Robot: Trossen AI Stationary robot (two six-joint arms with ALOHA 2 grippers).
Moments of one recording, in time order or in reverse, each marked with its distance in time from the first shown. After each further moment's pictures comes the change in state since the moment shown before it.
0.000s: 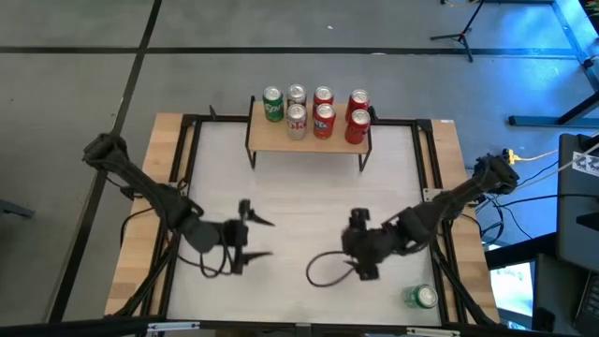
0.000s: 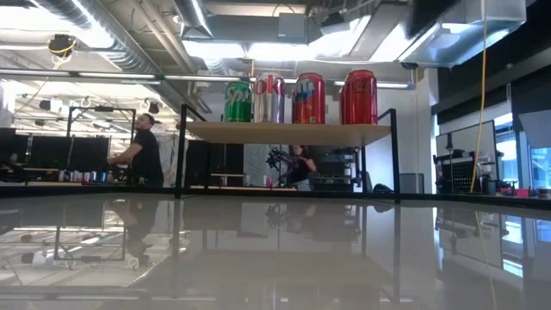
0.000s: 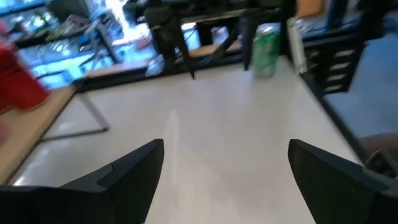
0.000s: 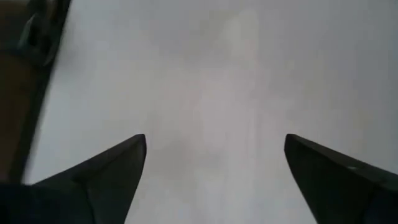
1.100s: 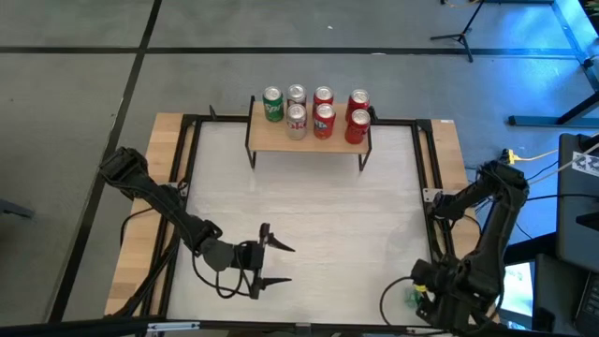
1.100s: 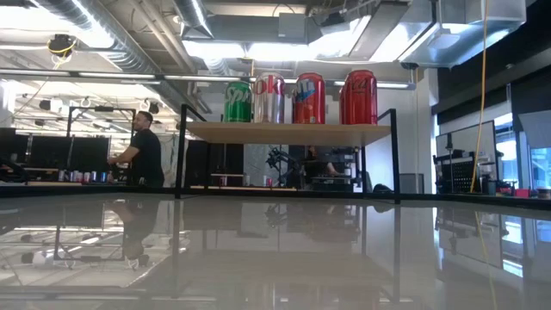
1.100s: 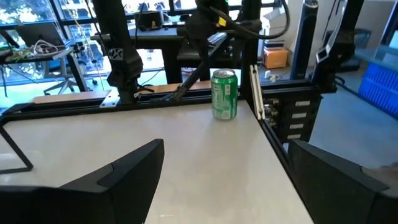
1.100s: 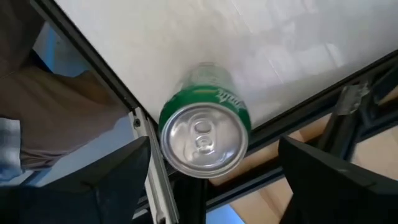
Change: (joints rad) left arm -0.036 0.310 0.000 0.543 0.046 0.011; right arm 0.584 0.003 0.026 -0.434 -0.325 1.400
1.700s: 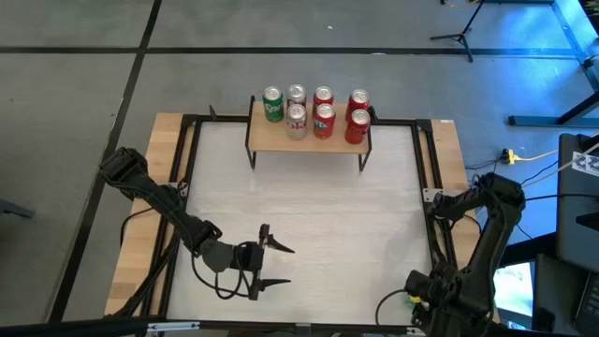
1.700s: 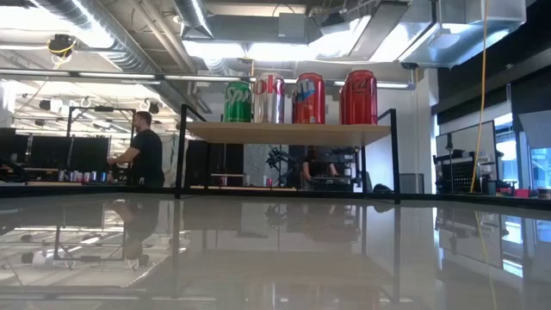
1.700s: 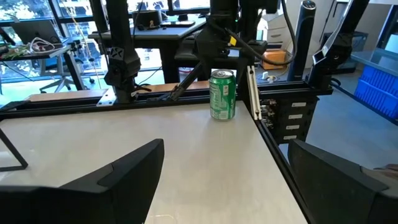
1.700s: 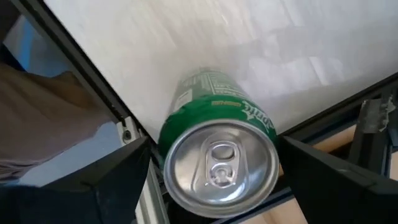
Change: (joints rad) left arm -0.007 0.000 0.000 0.000 0.001 -0.017; right arm 0.028 0.116 -0.001 0.053 0.031 -0.025
